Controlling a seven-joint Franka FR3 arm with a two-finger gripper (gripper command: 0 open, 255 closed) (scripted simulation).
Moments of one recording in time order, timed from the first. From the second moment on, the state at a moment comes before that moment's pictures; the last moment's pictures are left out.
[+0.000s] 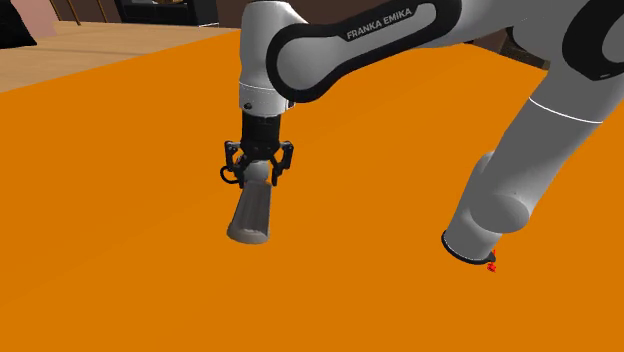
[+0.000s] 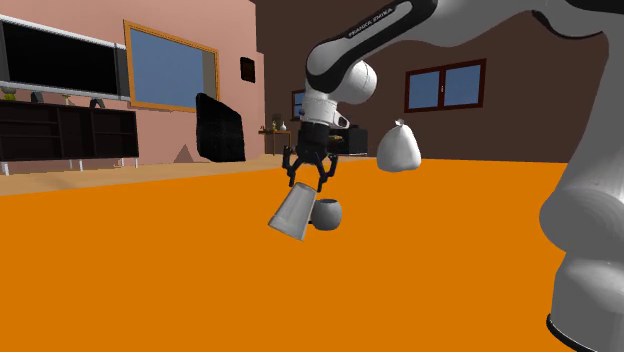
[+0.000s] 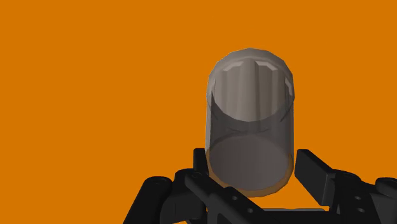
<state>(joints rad) 0.09 -0.13 0.49 -2.09 0.23 2.08 1.02</state>
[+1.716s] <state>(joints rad) -0.04 0.46 0.32 -1.26 0.02 1.76 0.78</state>
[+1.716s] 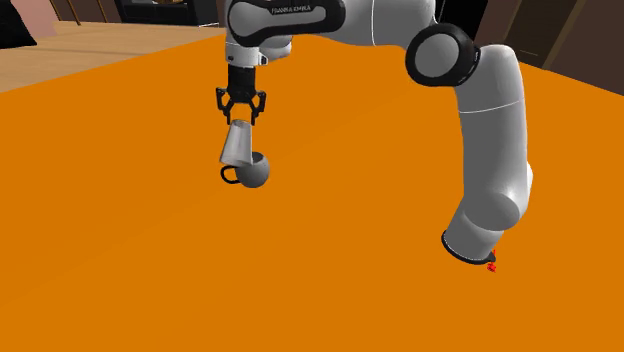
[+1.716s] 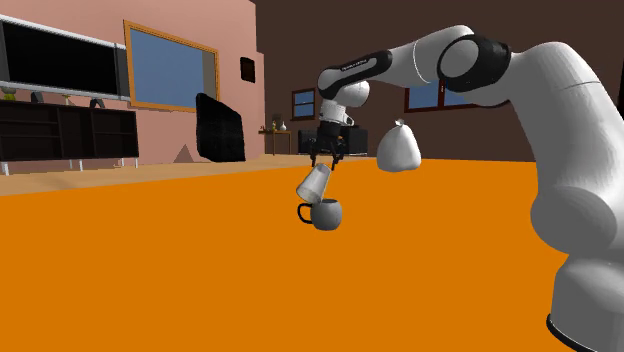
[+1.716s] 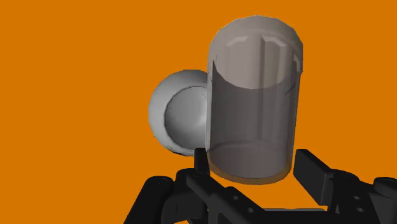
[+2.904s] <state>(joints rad) -0.05 0.60 0.30 -1.22 0.00 1.88 0.73</state>
